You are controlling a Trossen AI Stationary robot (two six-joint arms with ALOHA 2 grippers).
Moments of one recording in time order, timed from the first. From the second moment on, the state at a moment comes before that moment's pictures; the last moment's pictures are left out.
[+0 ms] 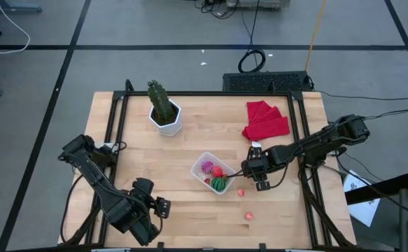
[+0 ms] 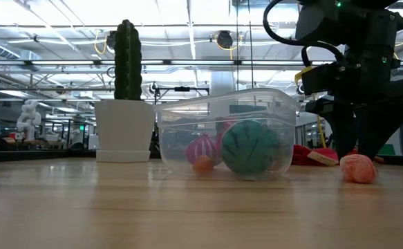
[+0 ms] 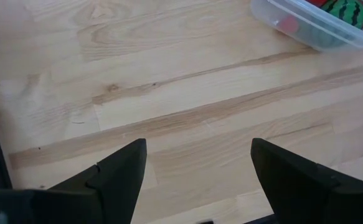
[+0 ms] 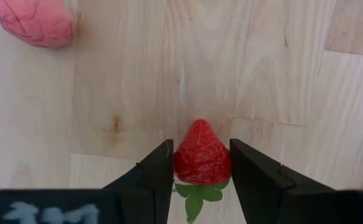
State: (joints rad) left arm -0.80 1.82 1.76 -1.56 -0.31 -2.17; right arm 0.24 1.49 0.74 -0.63 0.05 0.11
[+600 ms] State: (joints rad) left arm -0.80 1.82 1.76 -1.57 -0.23 -2.21; right arm 0.24 1.38 0.89 -0.76 0.05 0.06
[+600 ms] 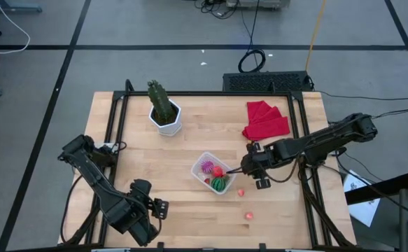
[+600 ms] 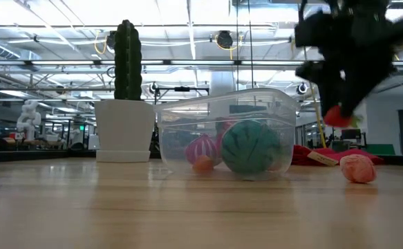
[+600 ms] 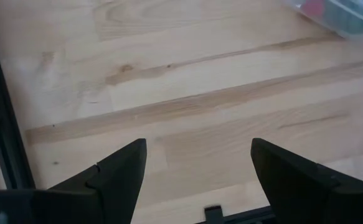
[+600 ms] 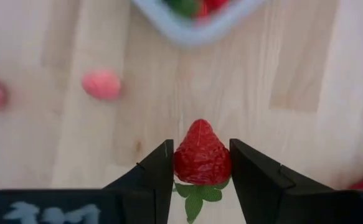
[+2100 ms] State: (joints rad) left arm -0.80 1.82 1.76 -1.57 -0.23 -2.20; right arm 0.18 1.84 1.40 -0.83 0.05 -0.25
